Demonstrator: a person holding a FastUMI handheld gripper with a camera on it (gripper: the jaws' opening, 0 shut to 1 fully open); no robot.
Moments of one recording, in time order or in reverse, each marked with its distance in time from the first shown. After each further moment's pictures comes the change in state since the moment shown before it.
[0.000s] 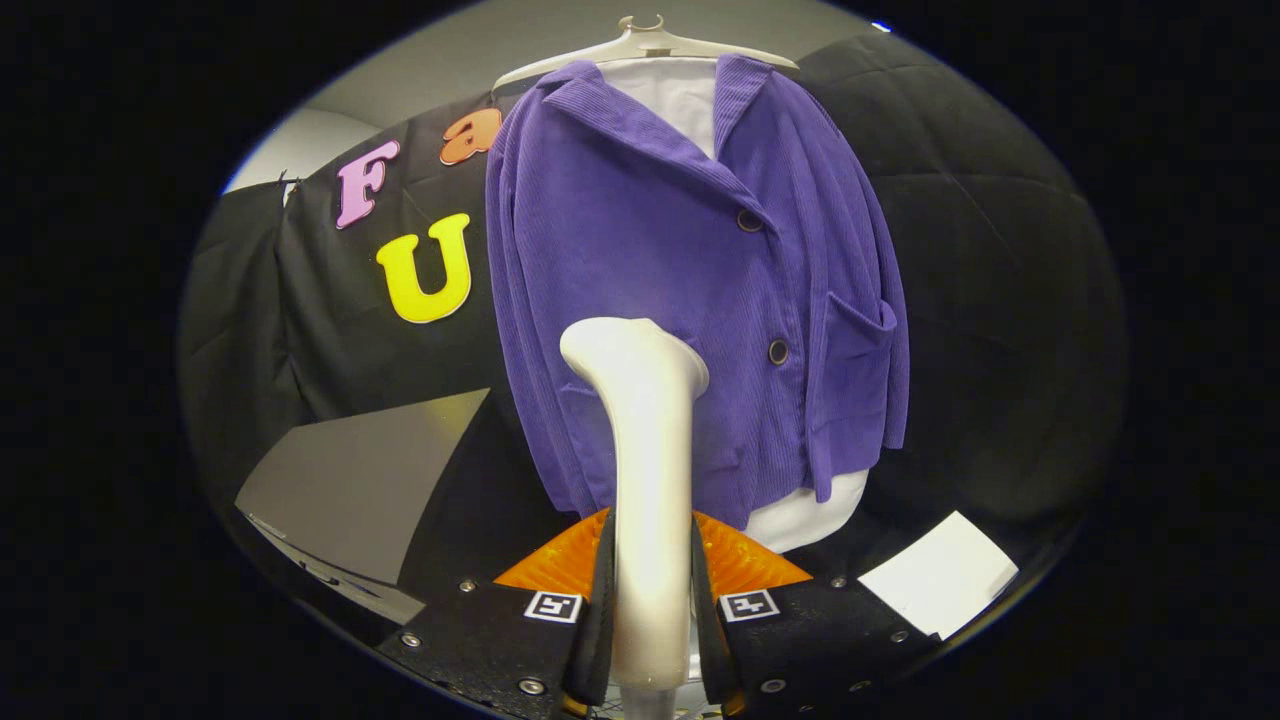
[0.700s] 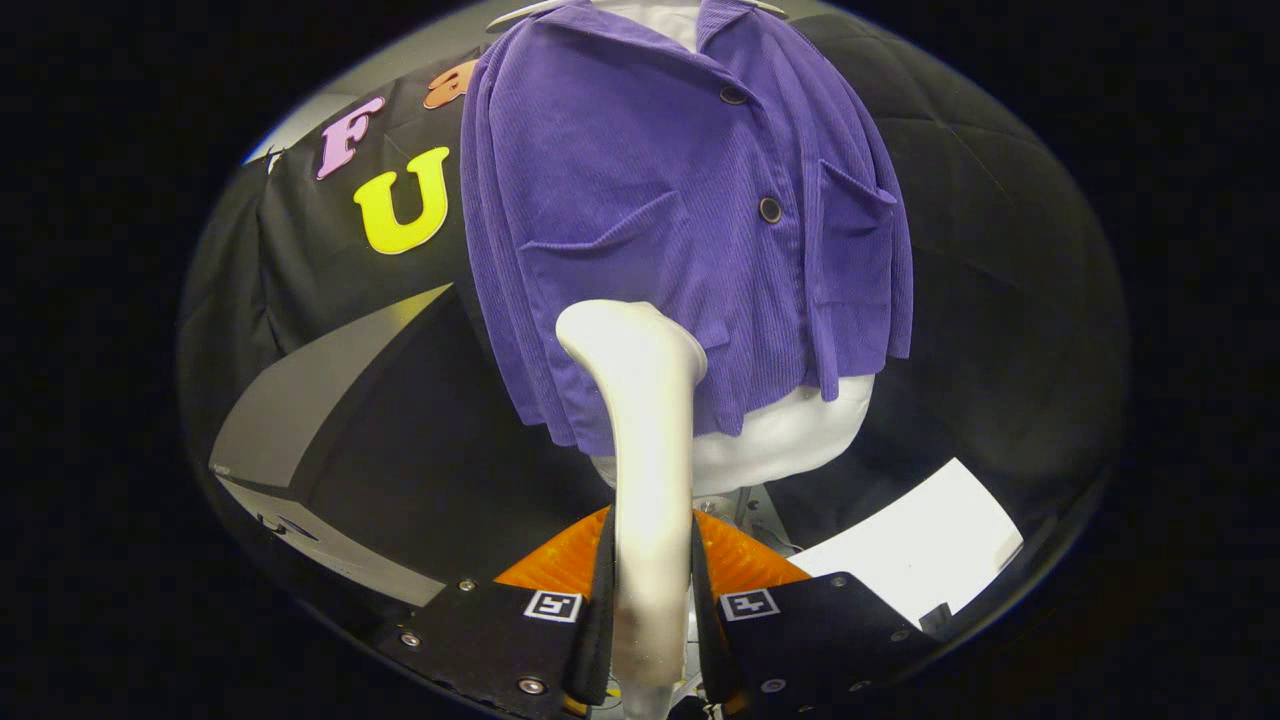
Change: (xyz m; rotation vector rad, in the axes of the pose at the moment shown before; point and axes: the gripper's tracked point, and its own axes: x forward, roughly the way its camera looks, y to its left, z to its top) arm 0.015 -0.015 -0.096 -0.004 0.182 -0.055
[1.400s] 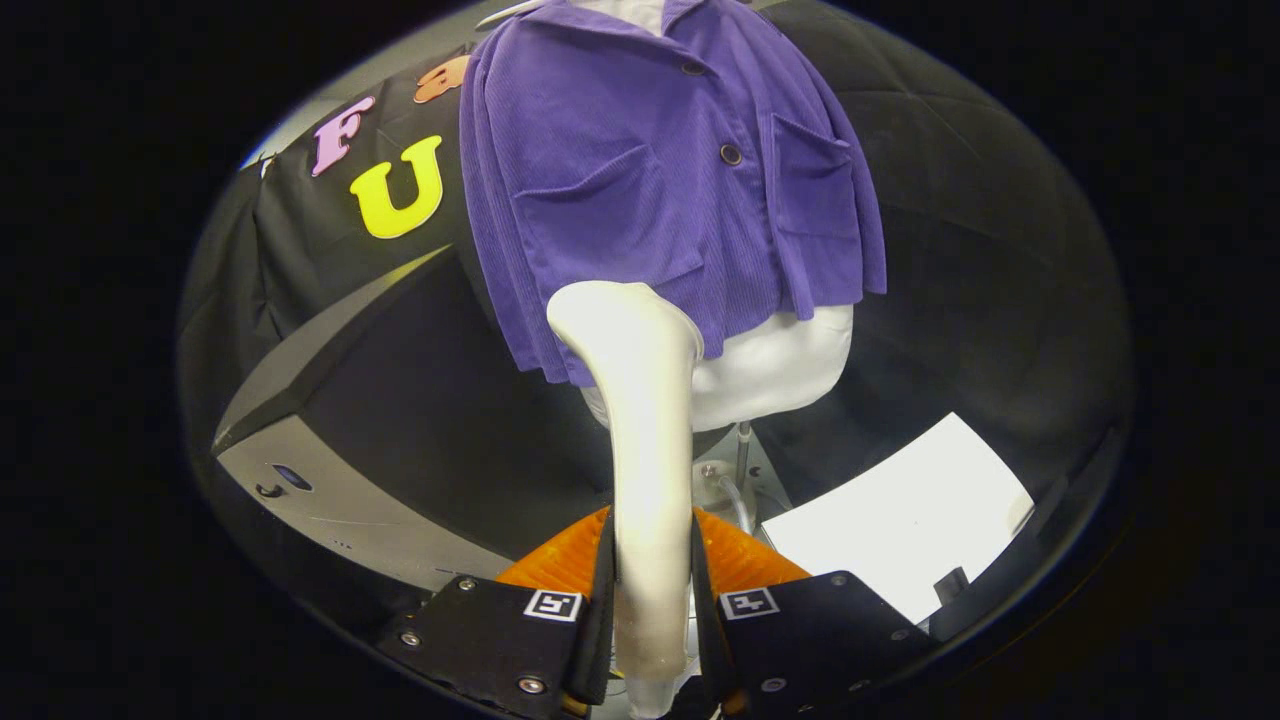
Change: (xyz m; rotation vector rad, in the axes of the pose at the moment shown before) arm -0.044 -0.007 -0.046 0.052 0.019 0.012
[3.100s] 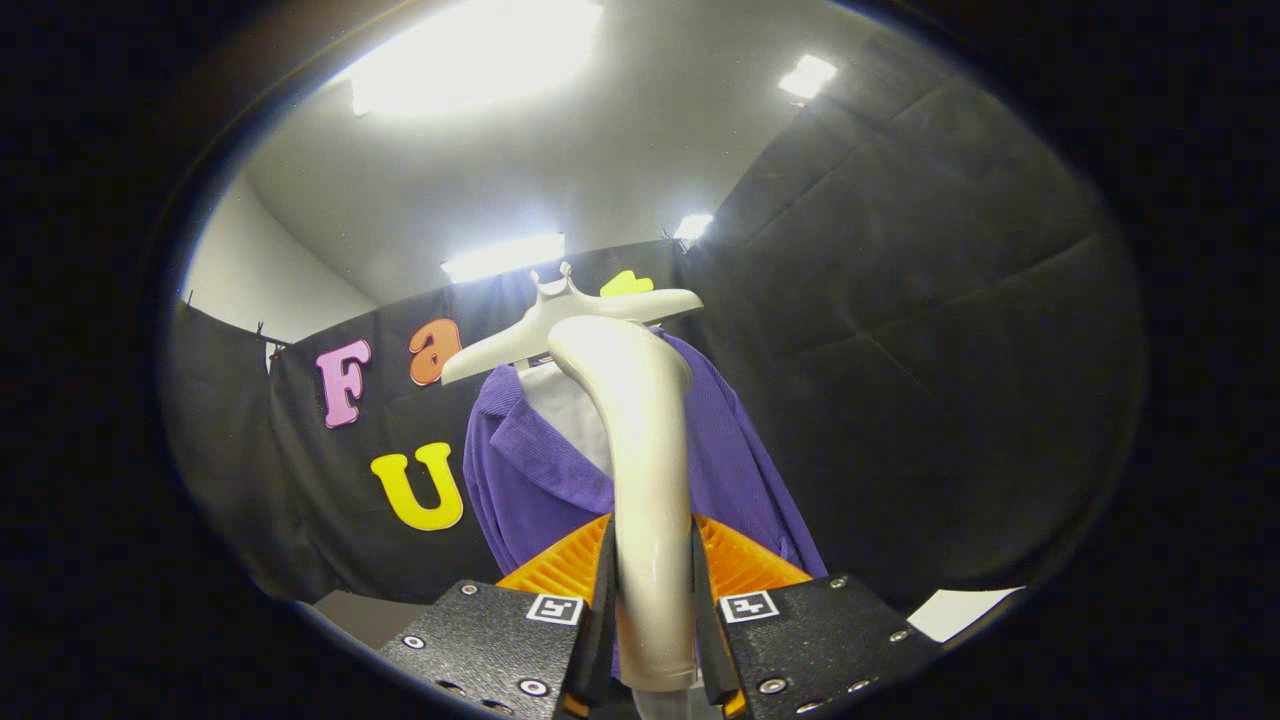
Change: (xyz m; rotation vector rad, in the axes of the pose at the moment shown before) arm -0.176 -0.040 0.344 0.156 -0.769 0.020
